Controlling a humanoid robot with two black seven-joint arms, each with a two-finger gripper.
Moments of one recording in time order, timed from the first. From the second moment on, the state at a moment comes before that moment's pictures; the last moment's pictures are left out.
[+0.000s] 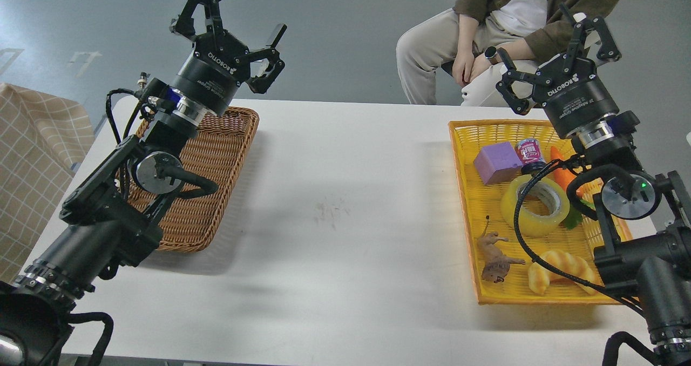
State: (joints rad) left arm -0.58 0.26 -1.11 -1.09 0.32 -0.49 -0.31; right arm 0.50 -0.08 1.54 1.08 -0.46 0.49 -0.08
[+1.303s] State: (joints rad) left arm -0.59 0.26 -1.11 -1.09 0.32 -0.49 -0.30; right arm 0.51 -0.08 1.54 1.08 -0.46 0.49 -0.08
